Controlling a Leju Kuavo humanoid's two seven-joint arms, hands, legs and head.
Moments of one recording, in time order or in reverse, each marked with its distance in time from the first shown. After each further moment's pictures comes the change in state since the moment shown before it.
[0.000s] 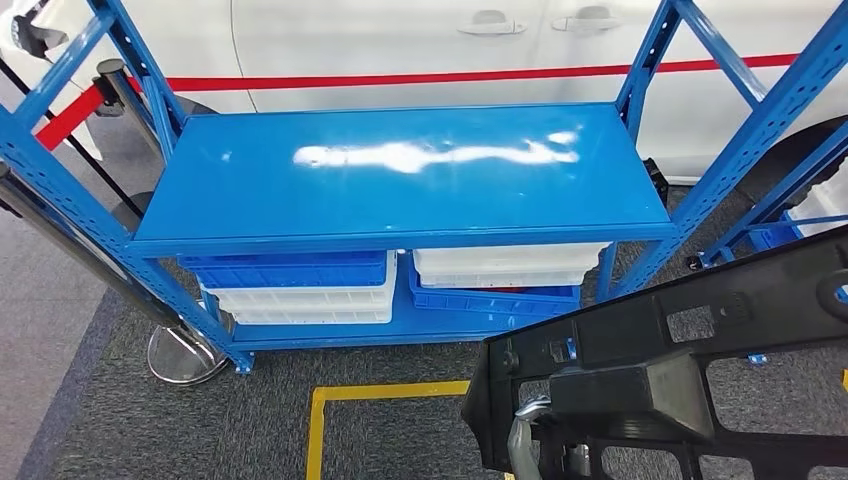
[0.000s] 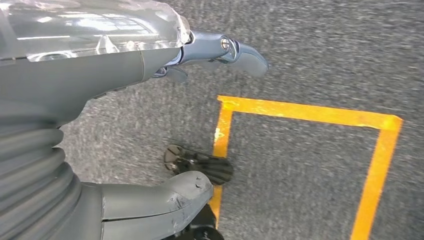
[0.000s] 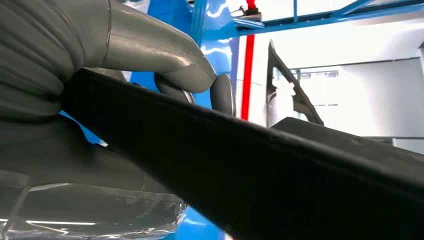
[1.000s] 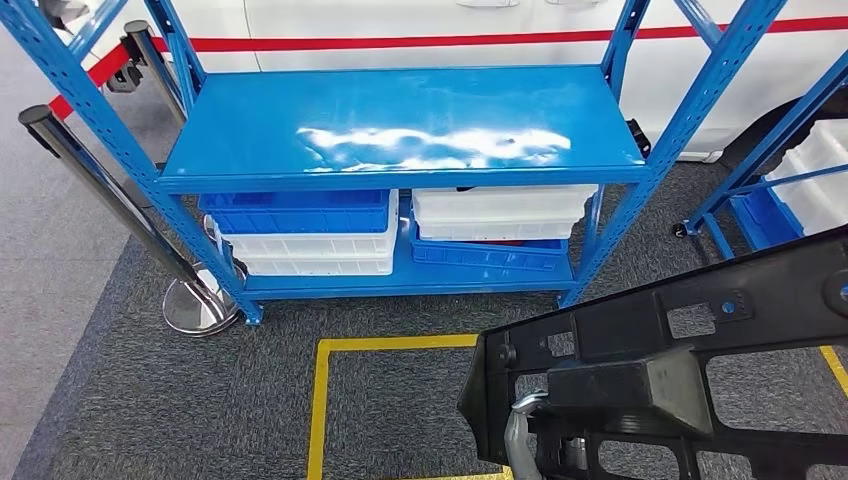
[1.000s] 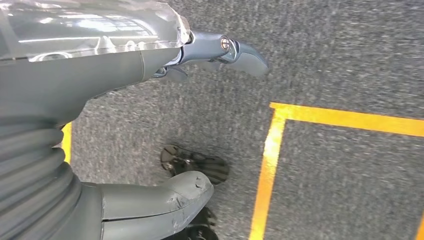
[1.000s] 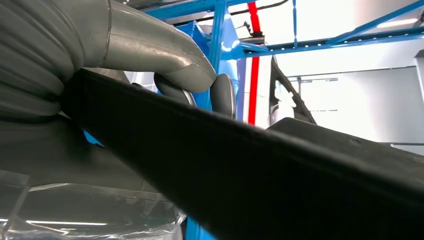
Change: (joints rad) left arm -0.012 0.015 0.022 0.000 -0.023 0.000 0.008; right arm -0.024 -0.011 0.026 -0.005 -0.009 -0.023 0.023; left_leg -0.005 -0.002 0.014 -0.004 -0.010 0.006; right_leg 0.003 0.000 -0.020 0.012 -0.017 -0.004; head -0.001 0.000
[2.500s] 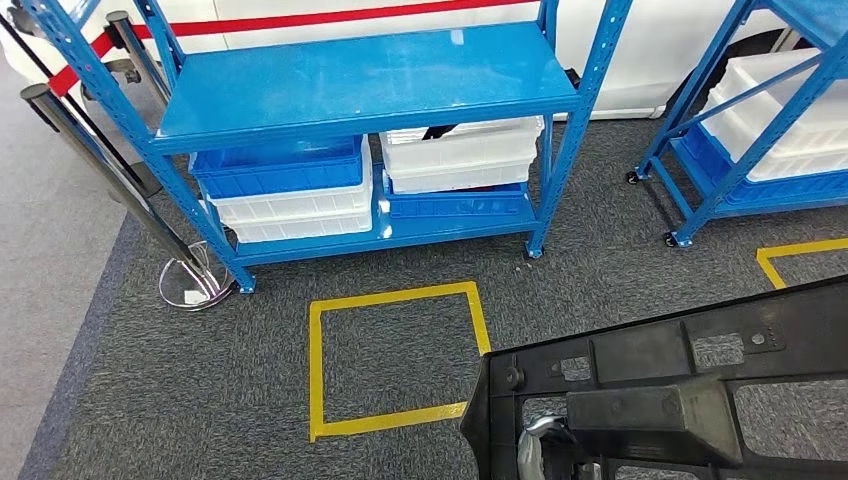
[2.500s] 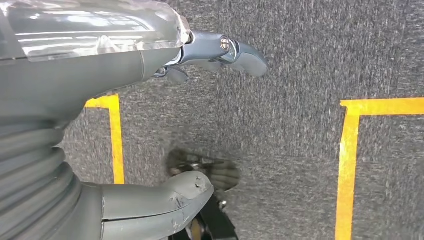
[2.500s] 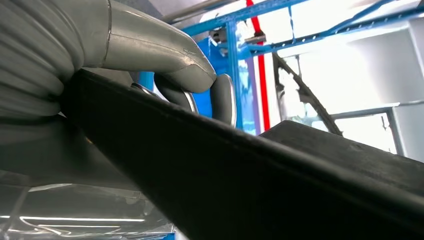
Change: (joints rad) left arm 0.000 0.010 0.005 0.000 -0.061 -0.012 0.014; right arm 0.099 -0.001 -0.026 -0.014 -0.082 0.041 -0.024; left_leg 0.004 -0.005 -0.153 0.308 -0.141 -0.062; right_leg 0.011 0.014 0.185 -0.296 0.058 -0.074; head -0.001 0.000
